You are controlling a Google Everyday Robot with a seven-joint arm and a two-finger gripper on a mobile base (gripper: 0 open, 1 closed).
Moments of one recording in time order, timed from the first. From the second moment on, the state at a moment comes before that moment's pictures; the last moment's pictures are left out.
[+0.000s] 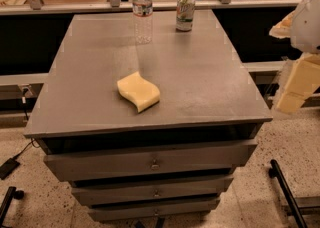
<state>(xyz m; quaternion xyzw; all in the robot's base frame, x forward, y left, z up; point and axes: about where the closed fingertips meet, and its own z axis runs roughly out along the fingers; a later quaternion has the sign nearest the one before) 0.438 -0.217 0.976 -0.60 0.78 -0.03 0.16</state>
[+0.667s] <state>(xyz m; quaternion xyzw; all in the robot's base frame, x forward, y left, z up) 0.453 -0.194 0.970 -0.61 0.78 -0.04 0.16</state>
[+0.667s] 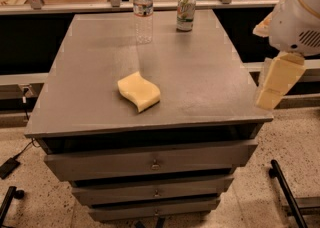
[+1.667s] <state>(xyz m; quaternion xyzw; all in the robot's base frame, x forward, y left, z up) 0.530 -0.080 0.921 -0.63 0.75 0.08 0.20</state>
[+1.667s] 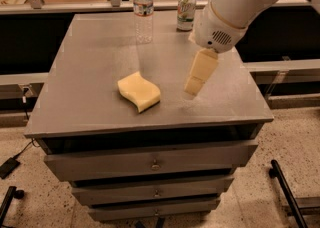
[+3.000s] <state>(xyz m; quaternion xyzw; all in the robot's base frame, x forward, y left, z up) 0.545 -0.006 0.855 -0.63 0.69 0.22 0.28</state>
